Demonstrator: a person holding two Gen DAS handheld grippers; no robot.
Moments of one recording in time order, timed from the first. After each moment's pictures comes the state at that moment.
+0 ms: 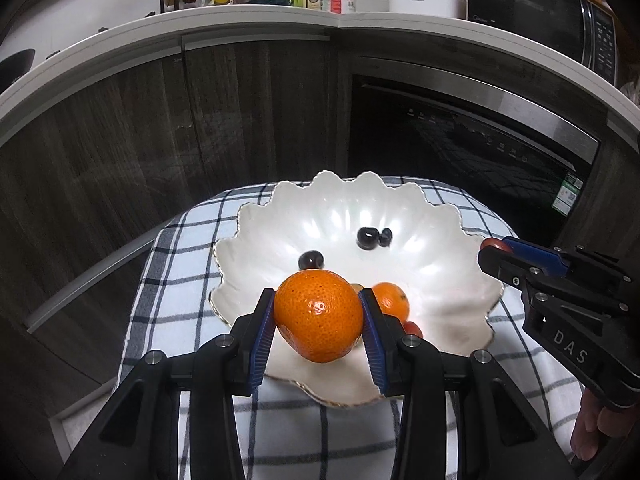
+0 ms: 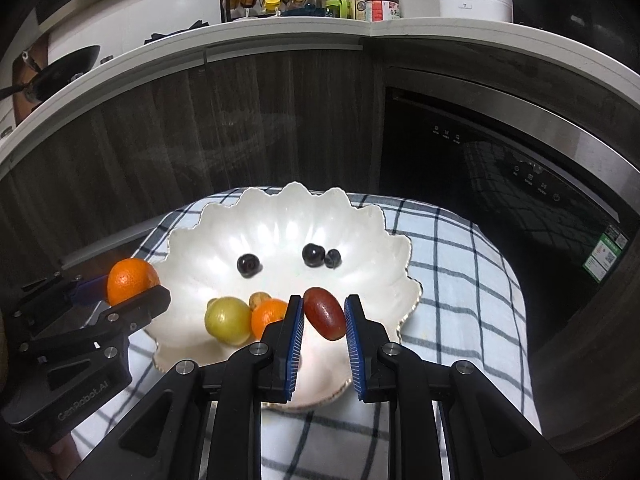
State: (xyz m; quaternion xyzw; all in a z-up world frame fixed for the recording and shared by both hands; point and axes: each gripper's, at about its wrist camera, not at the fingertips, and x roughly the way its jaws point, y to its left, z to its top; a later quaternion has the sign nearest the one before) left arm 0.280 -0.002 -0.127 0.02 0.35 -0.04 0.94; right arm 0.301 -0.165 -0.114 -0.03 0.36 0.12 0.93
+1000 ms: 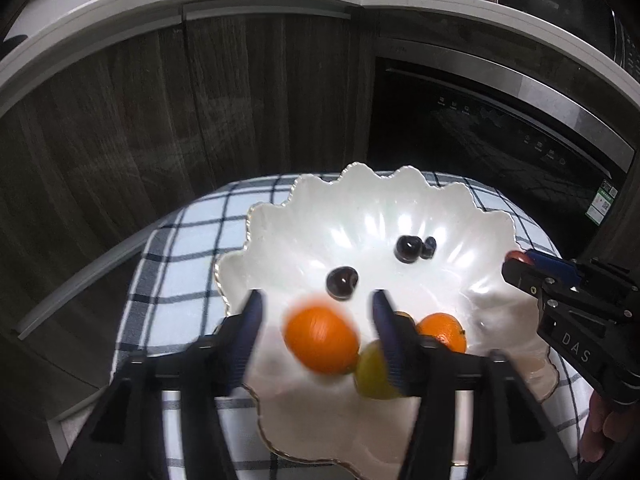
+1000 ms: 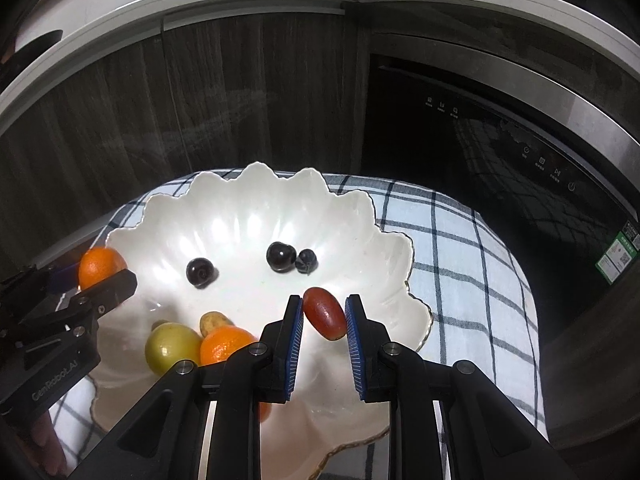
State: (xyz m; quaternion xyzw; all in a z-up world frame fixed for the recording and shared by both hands) left arm 0.336 0.015 -0.153 0.01 0.36 -0.02 0.93; right arm 0.361 -0.158 -0.150 -0.04 0.40 0.08 0.91
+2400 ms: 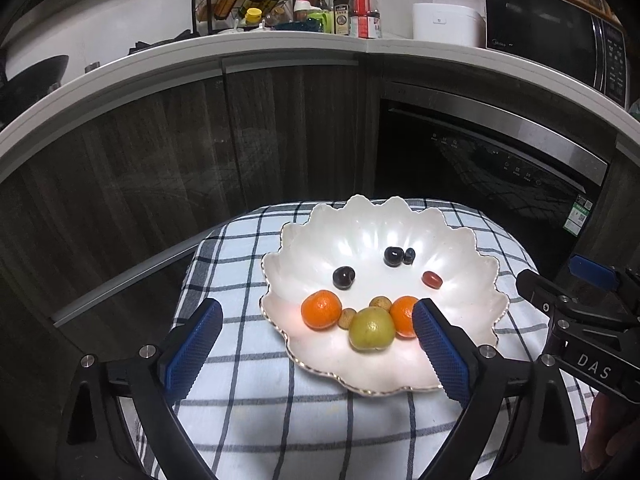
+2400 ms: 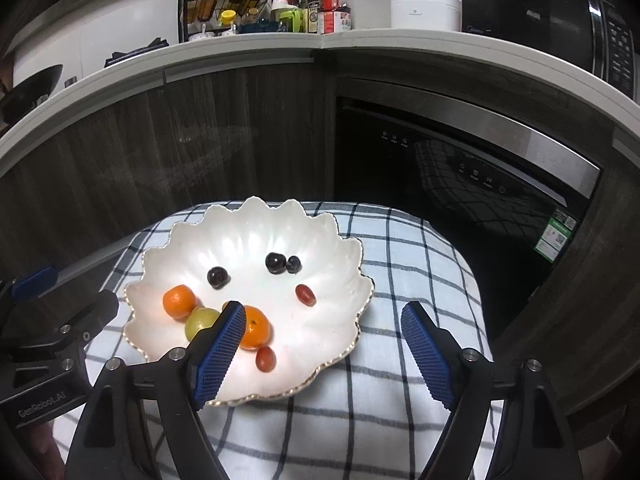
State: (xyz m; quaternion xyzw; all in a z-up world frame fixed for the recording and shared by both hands) left arm 0.248 0.016 -0.098 0.01 0.32 0.01 0.95; right arm 0.275 -0.176 -0.092 -0.01 0.34 0.03 0.94
